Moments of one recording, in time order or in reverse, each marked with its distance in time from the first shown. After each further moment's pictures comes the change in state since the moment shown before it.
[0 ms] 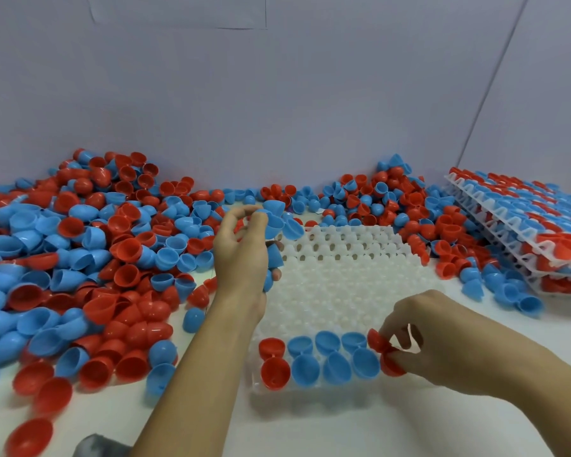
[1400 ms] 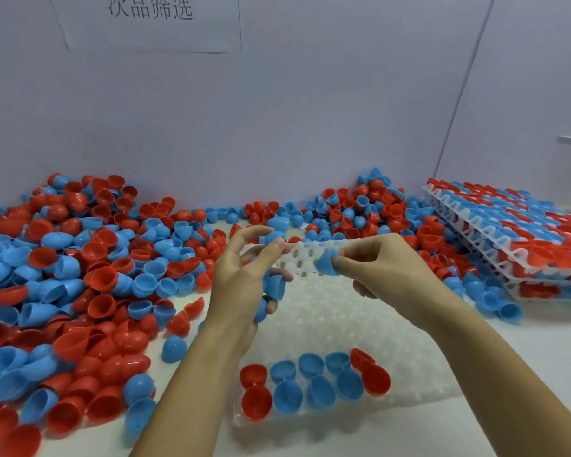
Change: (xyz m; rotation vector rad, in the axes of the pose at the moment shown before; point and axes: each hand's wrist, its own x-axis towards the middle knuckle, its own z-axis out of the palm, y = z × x) left_hand -0.011 0.002 0.007 0.003 -0.314 -0.037; right_hand 0.057 -0.021 -0.030 0.812 0.375 0.032
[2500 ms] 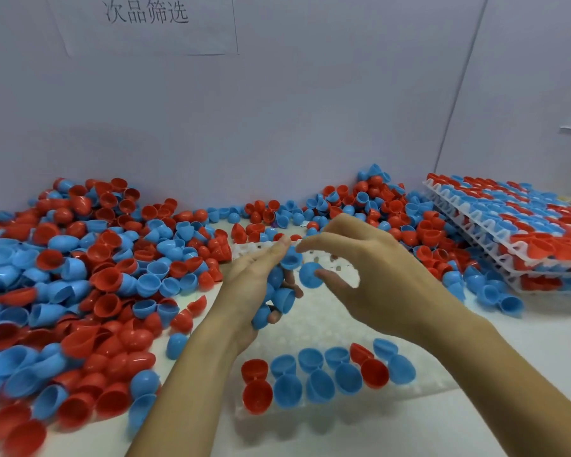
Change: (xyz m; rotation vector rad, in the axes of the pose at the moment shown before) left_hand 0.002 -0.001 -0.003 0.124 -0.136 -0.231; right_hand -0.024 -0.017 0.003 -0.588 0.025 -0.616
